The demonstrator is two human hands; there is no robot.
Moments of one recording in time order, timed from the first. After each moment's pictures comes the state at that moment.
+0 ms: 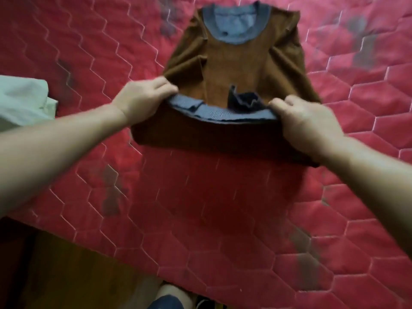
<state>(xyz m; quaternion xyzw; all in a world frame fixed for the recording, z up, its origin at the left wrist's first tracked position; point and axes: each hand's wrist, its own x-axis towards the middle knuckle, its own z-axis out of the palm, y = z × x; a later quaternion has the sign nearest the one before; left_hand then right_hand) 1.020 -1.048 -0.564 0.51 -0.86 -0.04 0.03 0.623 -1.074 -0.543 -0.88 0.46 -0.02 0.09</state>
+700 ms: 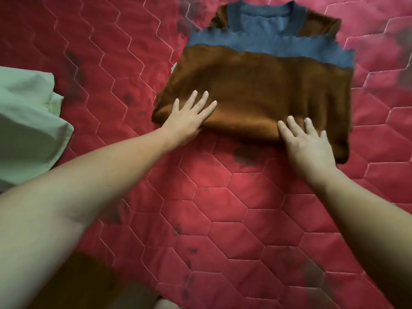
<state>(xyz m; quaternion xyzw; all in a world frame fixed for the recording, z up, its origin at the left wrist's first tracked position) 0.982 -1.067 -0.673 0.61 -0.76 -0.13 -0.18 0.646 -1.098 -0.649 -0.82 0.50 0.23 0.13</state>
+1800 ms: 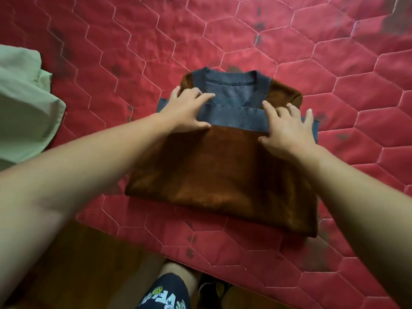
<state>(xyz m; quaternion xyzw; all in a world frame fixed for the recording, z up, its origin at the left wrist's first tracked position) 0.939 -1.014 -0.647 0.62 -0.73 -0.24 -0.14 0.652 -1.019 -0.629 -0.77 0.57 0.17 0.23</state>
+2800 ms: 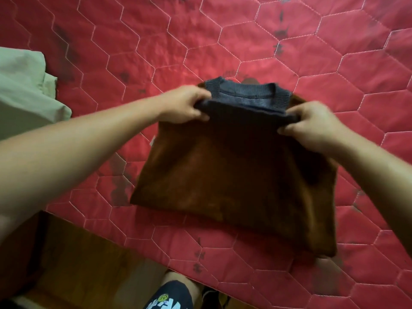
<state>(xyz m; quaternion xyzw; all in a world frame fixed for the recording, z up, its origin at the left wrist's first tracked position) 0.986 -1.066 -0.612 0.60 -0.67 -0.45 -0.06 0.669 -1.093 -0.597 -0.70 0.56 0.07 0.44</state>
